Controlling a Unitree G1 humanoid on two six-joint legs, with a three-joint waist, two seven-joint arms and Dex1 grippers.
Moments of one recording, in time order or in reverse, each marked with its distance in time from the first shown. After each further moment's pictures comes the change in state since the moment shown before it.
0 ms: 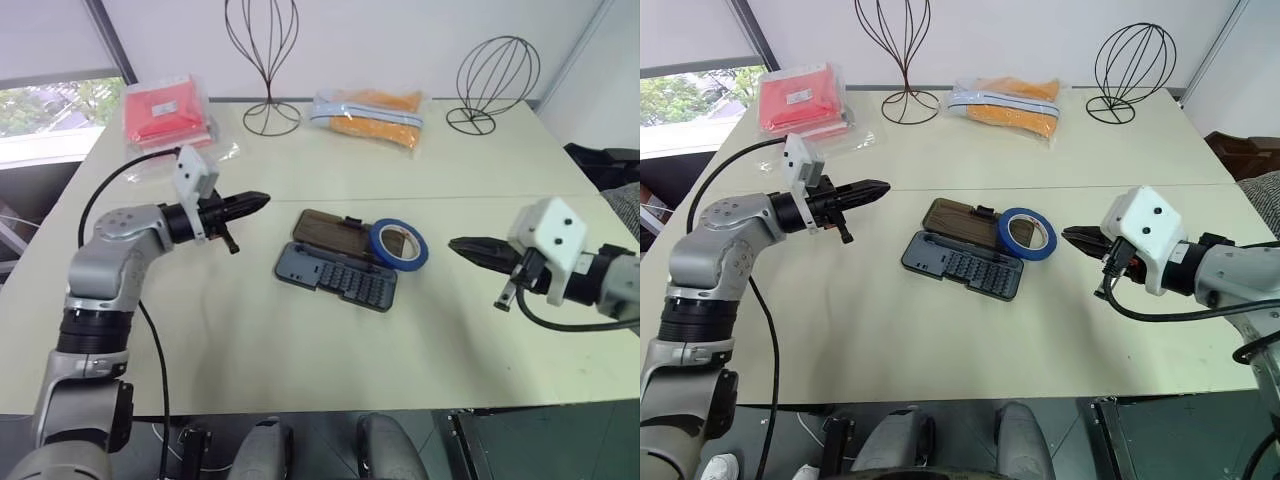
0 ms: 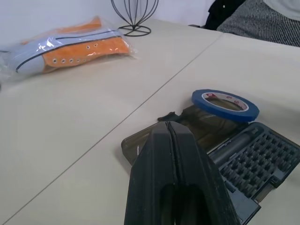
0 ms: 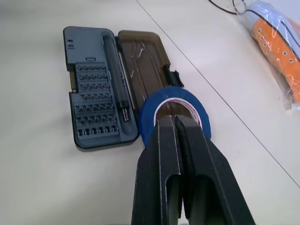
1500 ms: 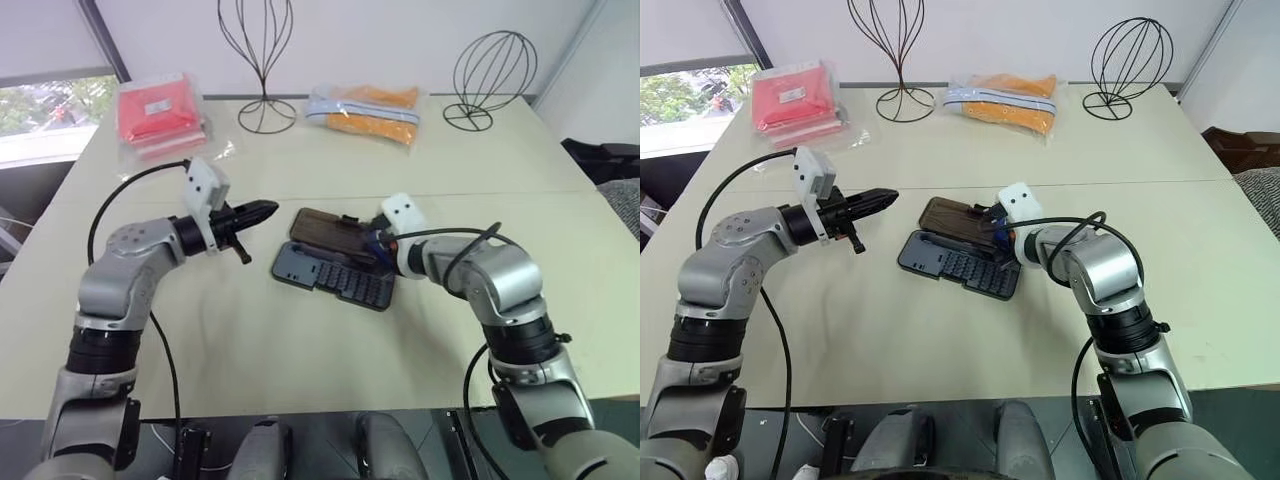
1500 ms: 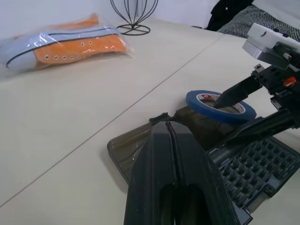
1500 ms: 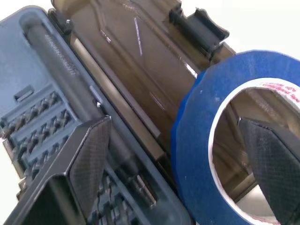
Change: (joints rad) left arm 0.095 -0.044 0.005 -0.150 -0.005 0.048 0.101; right arm -0.564 0.586 0.490 0.430 -0.188 0.617 -0.485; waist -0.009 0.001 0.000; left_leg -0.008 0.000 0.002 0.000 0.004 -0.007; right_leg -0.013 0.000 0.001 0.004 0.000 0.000
